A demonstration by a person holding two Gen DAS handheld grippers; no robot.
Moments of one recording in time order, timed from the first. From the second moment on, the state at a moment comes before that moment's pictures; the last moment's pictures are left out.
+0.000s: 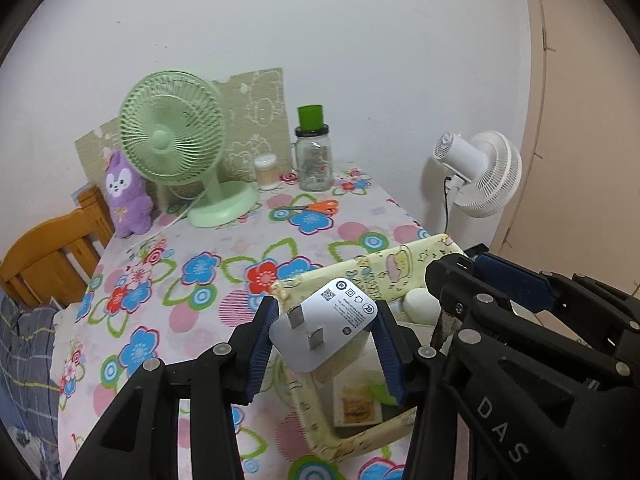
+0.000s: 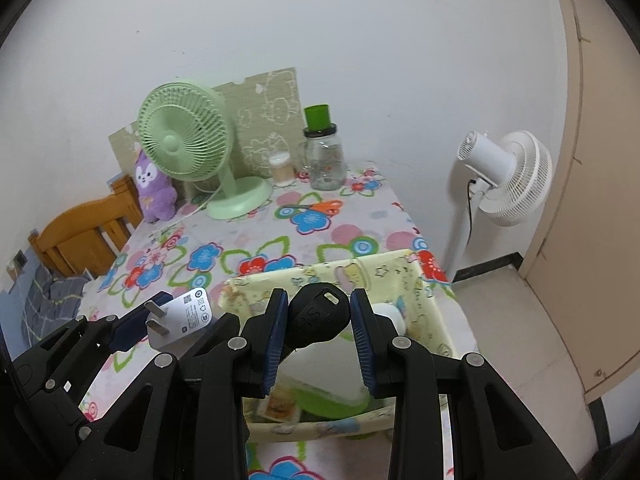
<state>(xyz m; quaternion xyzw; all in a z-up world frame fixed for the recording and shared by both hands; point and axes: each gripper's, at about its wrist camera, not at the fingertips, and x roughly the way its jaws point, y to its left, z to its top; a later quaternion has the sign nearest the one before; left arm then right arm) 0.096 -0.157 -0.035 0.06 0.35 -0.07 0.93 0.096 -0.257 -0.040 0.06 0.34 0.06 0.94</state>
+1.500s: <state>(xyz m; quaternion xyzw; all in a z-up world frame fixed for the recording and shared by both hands) 0.153 -0.225 -0.087 0.09 0.40 -0.11 0.91 0.138 -0.330 -0.092 0.11 0.38 -0.01 0.92</state>
